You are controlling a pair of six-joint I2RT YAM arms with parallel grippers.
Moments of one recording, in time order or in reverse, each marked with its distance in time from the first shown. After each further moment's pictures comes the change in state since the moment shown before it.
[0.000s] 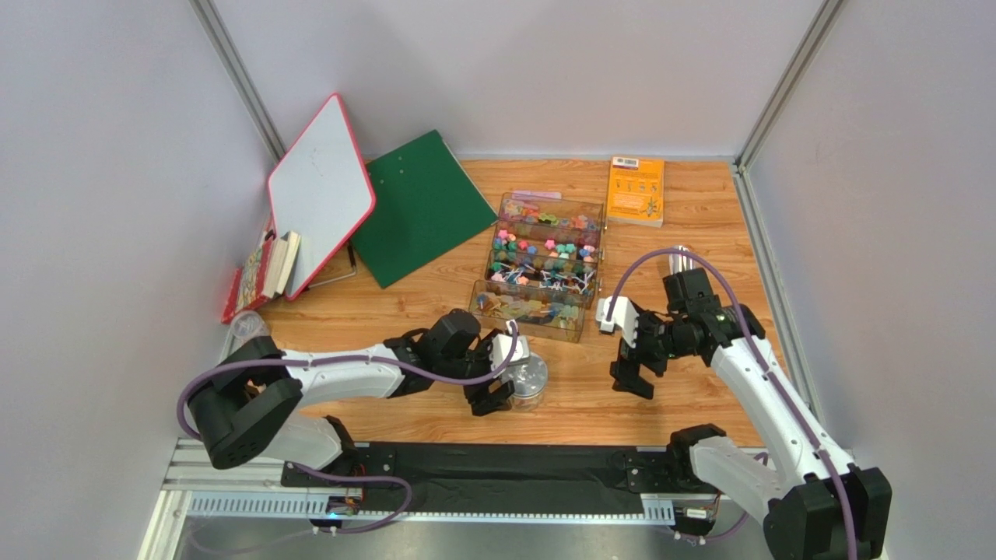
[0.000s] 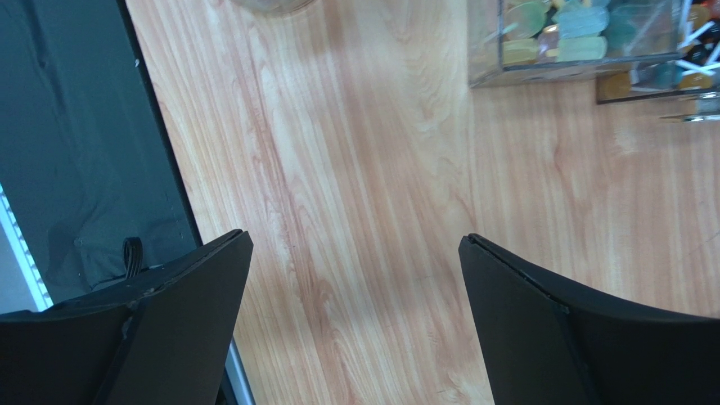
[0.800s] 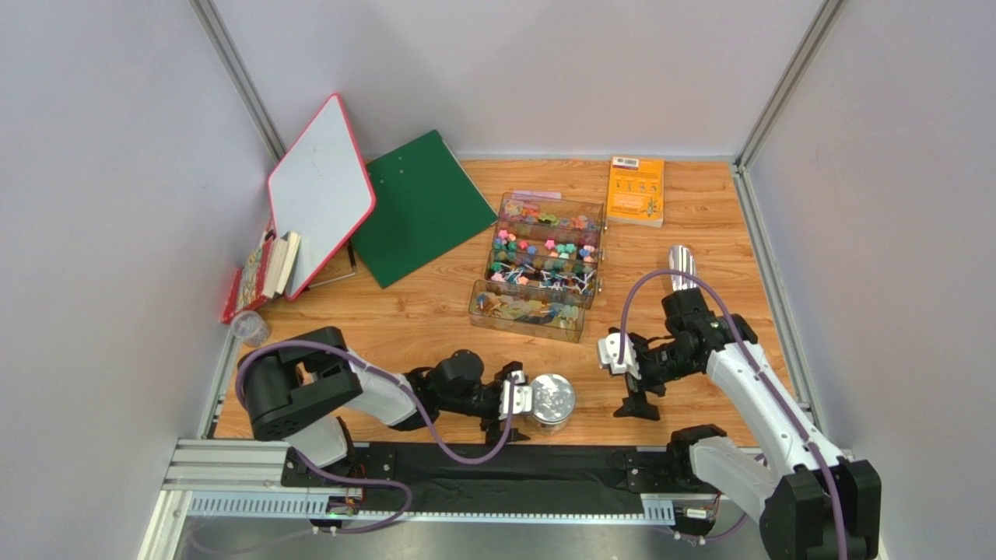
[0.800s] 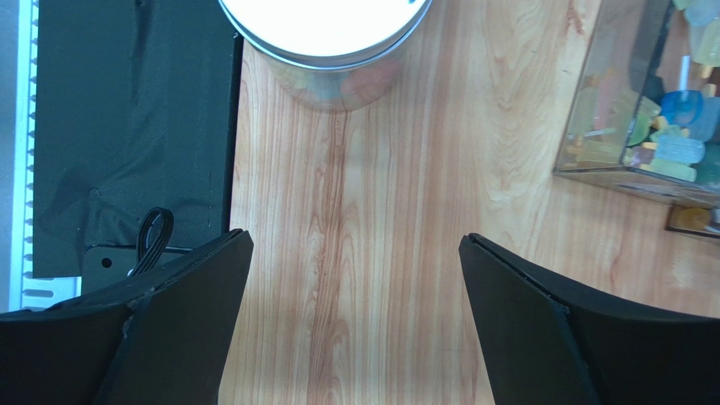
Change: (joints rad) left arm -0.182 0.214 -0.220 0.699 0.010 0.102; right arm -0.040 0.003 -0.126 -0.107 -0.201 -0.451
